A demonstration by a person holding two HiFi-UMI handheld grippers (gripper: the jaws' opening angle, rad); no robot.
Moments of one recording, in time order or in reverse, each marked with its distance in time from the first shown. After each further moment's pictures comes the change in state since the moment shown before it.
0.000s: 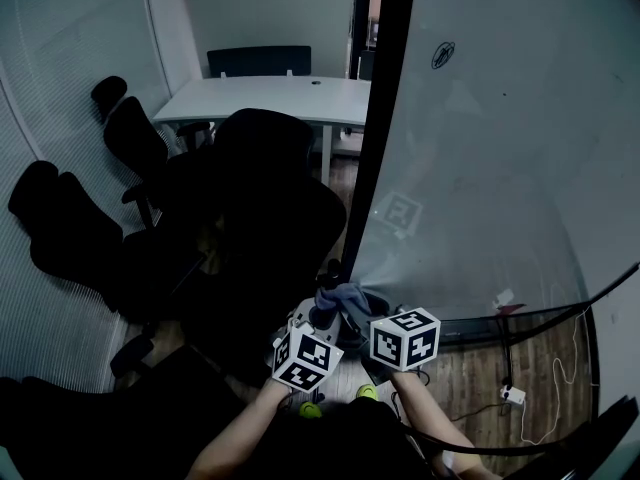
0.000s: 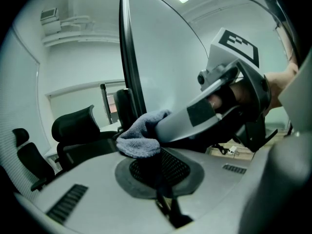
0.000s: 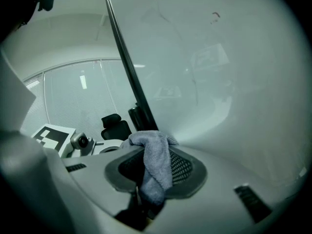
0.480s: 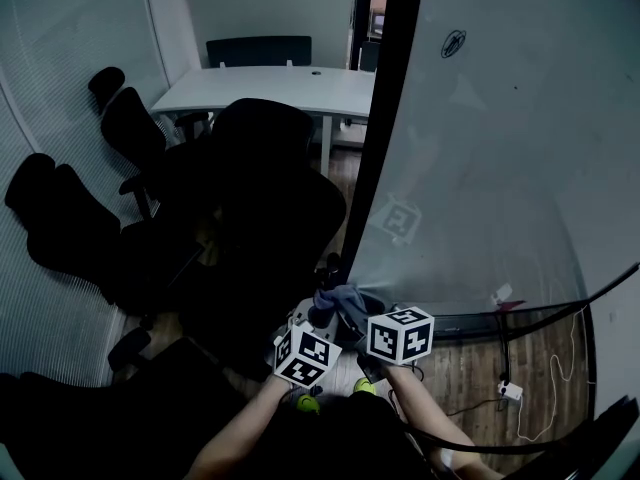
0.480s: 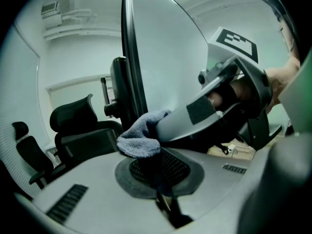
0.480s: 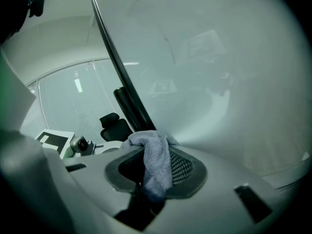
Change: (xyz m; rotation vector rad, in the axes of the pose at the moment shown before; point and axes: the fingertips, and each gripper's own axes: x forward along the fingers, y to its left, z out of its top) left arm 0.014 -0.007 -0.033 -0.032 0.058 -0.009; right arm 0.014 -0.015 -0.032 0.093 0.052 0.003
